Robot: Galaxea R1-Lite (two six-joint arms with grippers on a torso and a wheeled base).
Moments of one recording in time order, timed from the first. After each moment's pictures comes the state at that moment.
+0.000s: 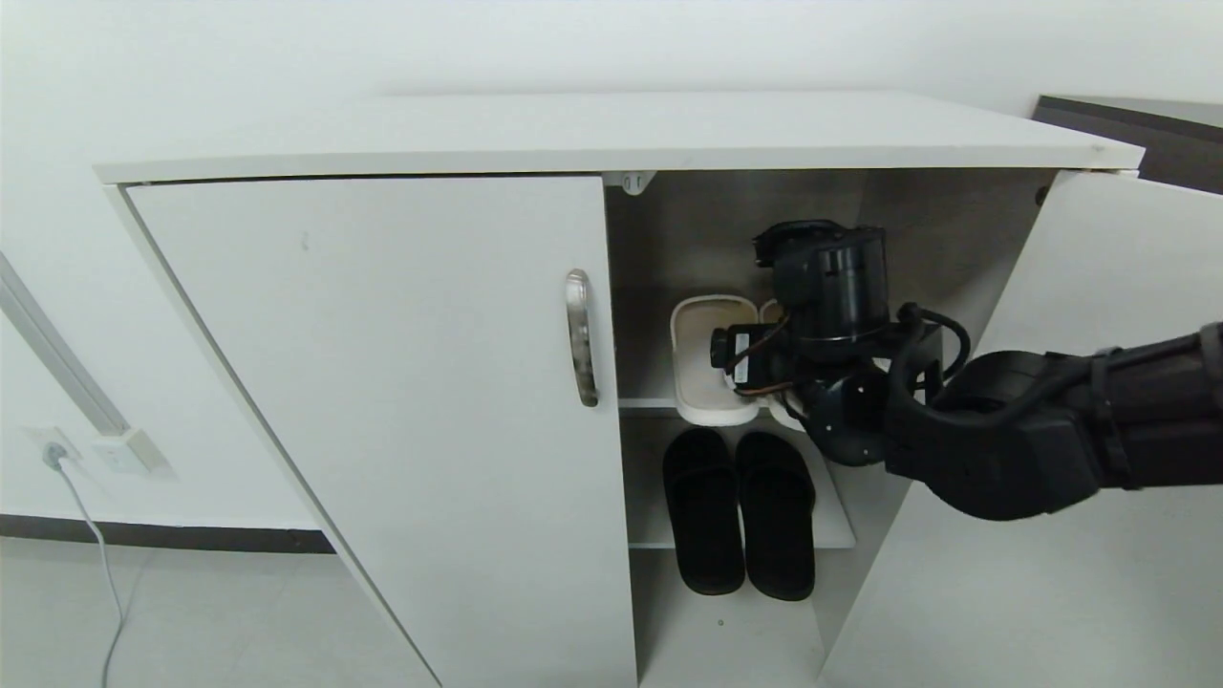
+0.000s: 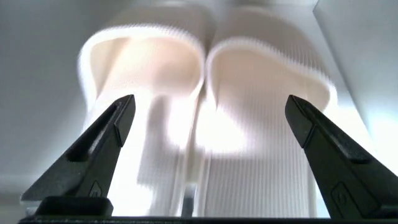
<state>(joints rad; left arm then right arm) 0.00 0.00 0.00 0.00 -0.04 -0.01 0.78 1.91 -1.31 -0.37 -0.74 0.17</state>
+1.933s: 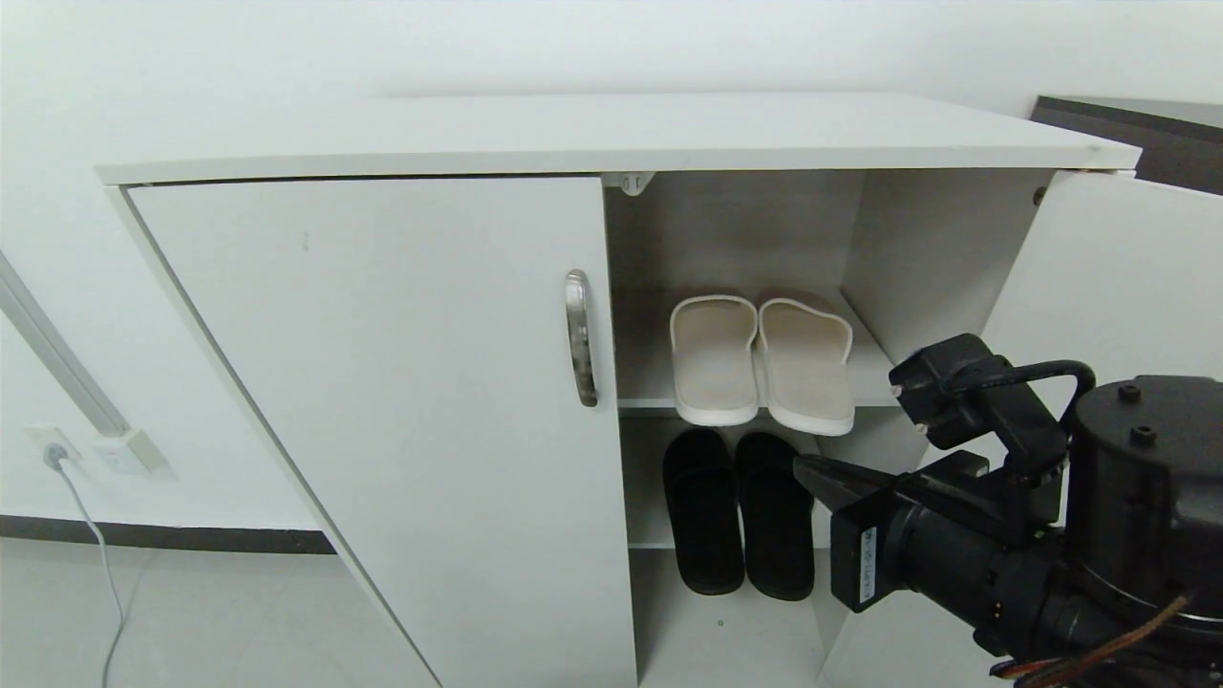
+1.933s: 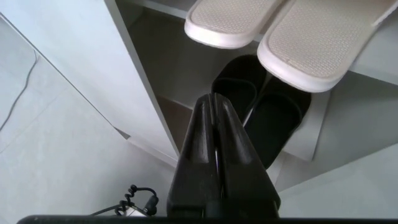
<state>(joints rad) 0.00 0.00 0.00 0.00 -0.04 -0.01 0.97 1.47 -0.68 -0.56 -0.46 0.15</state>
